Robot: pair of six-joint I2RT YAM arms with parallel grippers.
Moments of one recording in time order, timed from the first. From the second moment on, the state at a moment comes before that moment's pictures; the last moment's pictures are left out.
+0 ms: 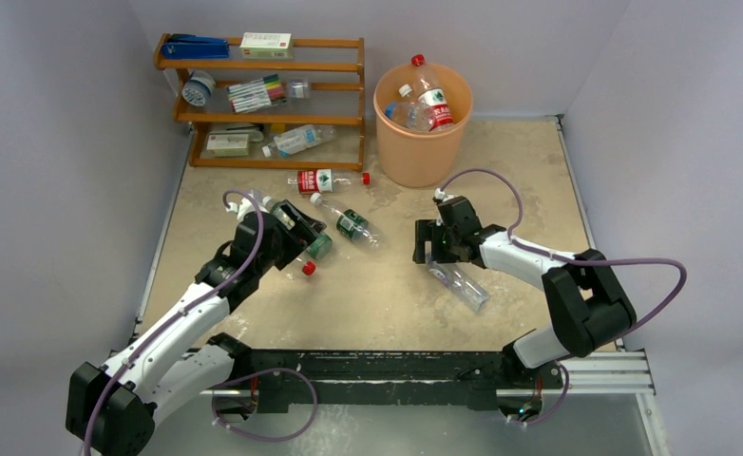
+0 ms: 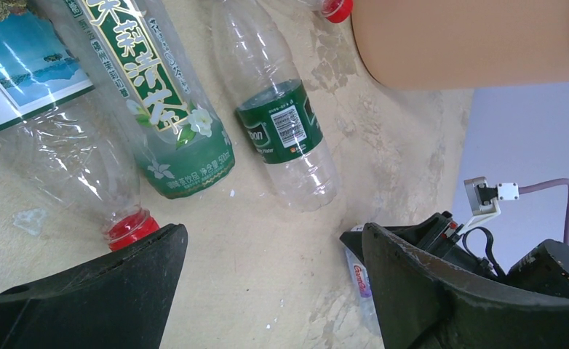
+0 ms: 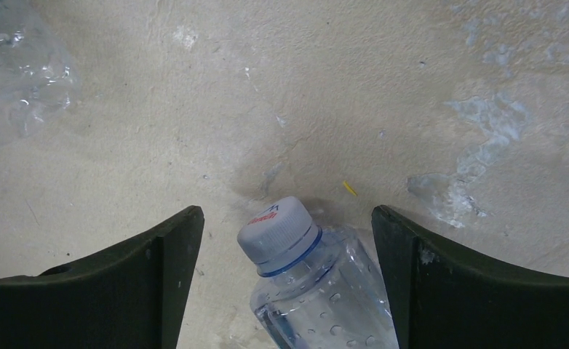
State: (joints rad) left arm -0.48 0.89 0.60 -0.25 -0.13 -1.07; right arm 0.48 1.49 0.74 -0.23 -0.02 0.40
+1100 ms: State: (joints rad) left arm -0.48 0.89 0.59 -0.25 -0.13 -1.07; right arm 0.50 1.52 0.72 -0.13 -0.02 0.45
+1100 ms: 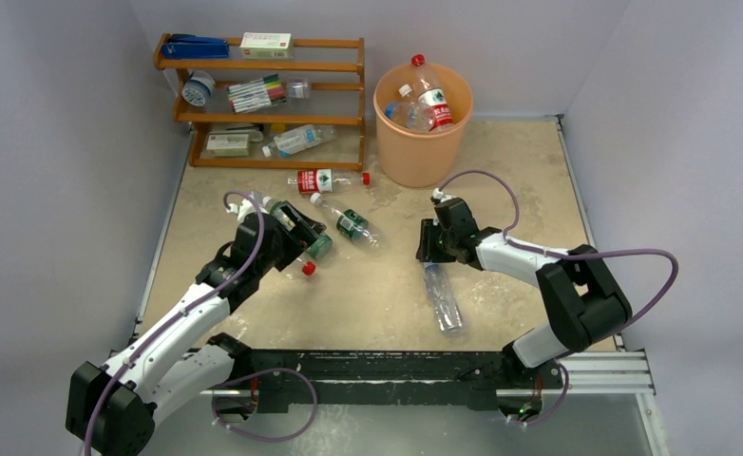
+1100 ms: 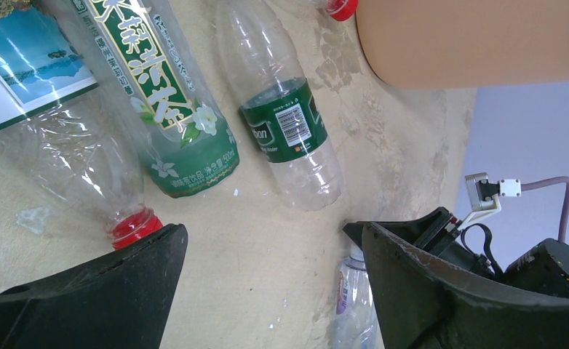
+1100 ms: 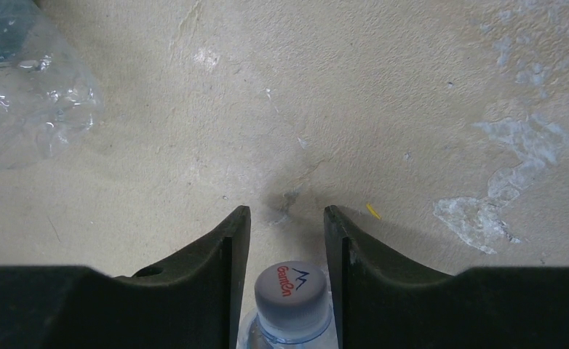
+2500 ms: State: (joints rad) left arm -0.48 0.90 0.58 -0.25 -0.12 -1.06; right arm 0.51 1.36 1.04 -0.40 -0.01 0.43
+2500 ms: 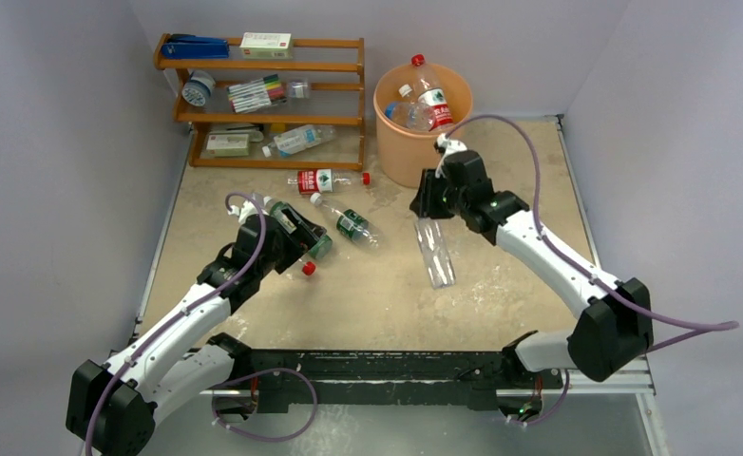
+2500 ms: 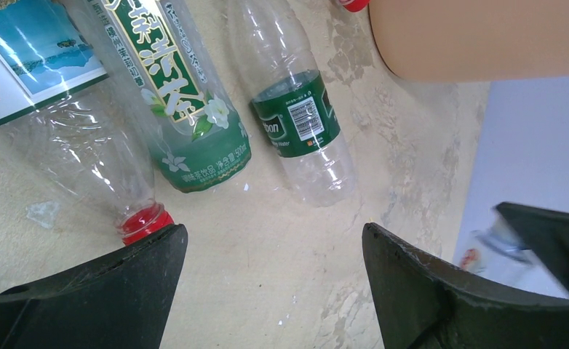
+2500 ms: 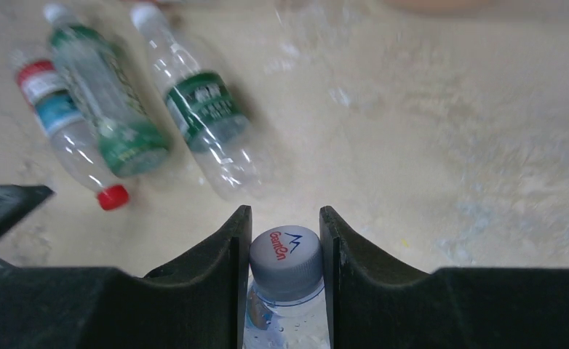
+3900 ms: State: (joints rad) left arm -0.48 0.90 0.58 -0.27 -0.12 -1.05; right arm 0.11 1.95 2.22 -0.08 0.01 0.28
